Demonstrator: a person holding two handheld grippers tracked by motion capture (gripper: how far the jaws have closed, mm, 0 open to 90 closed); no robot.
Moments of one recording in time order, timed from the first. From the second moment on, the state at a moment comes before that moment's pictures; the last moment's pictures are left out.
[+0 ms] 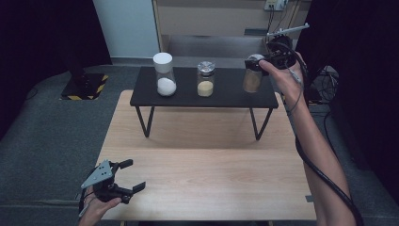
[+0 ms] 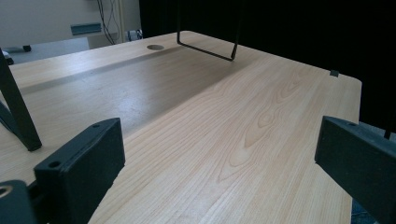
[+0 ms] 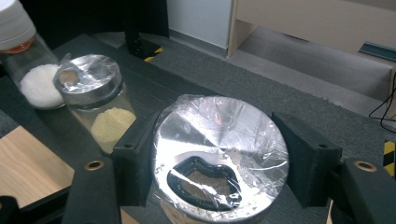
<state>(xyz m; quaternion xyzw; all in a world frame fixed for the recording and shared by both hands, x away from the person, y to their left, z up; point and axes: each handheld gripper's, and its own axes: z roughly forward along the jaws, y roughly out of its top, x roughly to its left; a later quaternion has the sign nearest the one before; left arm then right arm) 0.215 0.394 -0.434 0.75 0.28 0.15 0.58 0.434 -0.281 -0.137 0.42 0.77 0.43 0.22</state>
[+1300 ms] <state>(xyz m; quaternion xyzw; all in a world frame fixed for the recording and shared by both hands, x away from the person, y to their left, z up) 0.215 0.394 -0.434 0.75 0.28 0.15 0.58 0.455 -0.280 -0.170 0.44 0.77 0.41 0.21</state>
